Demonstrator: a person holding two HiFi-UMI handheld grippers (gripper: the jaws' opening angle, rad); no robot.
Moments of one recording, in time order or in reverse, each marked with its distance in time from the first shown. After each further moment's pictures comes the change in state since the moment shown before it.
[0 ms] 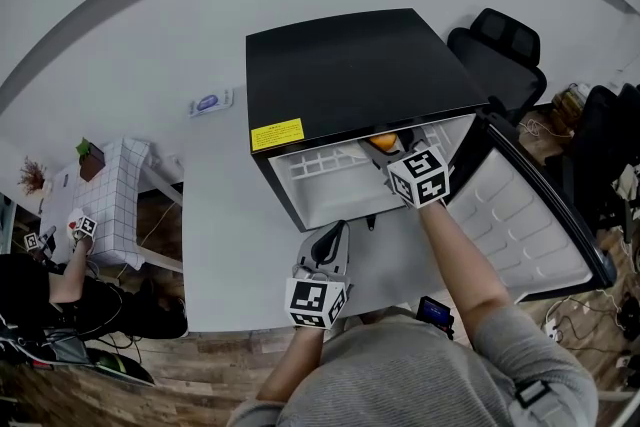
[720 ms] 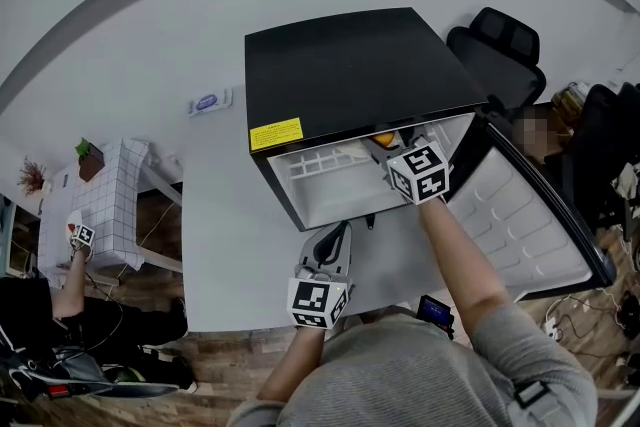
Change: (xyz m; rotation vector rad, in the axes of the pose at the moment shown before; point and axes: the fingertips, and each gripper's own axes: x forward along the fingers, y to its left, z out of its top) left arm 0.002 -0.007 -0.002 0.008 0.003 -0.016; right arm 0.001 -0.005 0.013 -0.005 -0.042 -0.012
